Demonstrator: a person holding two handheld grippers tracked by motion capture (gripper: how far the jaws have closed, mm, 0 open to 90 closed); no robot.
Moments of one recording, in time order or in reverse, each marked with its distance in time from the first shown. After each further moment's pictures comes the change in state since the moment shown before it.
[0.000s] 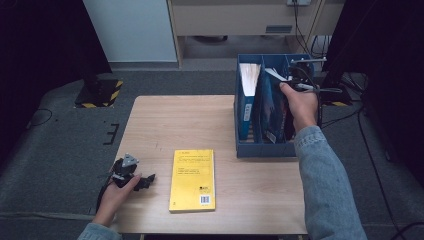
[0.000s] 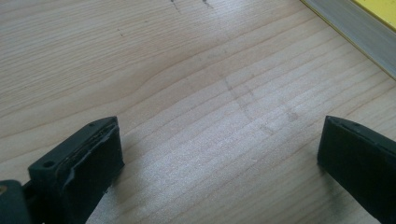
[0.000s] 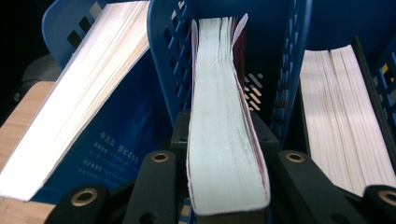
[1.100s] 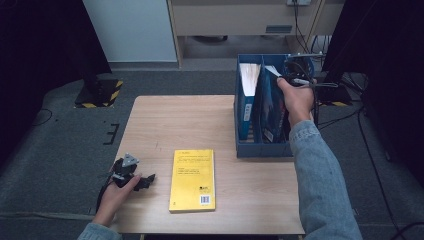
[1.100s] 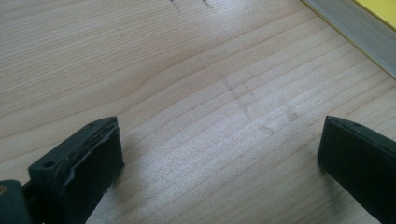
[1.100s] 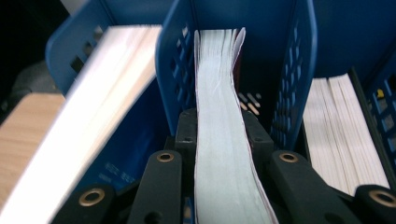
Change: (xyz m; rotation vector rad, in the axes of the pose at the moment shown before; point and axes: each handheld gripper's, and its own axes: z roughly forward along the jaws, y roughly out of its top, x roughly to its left) left arm 0.000 0.000 0.000 -0.002 -0.001 -0.003; right arm 0.010 0.013 0.004 -0.051 -0.035 -0.014
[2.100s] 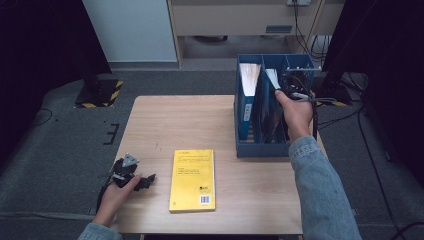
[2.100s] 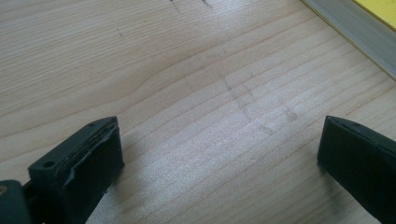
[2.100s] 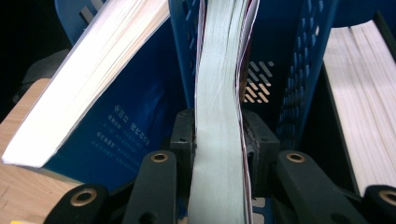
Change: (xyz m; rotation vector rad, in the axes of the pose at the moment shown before) left arm -0.001 0.000 0.000 -0.001 0.003 0.000; right arm 0.002 -0.036 -0.005 0.018 0.031 0.002
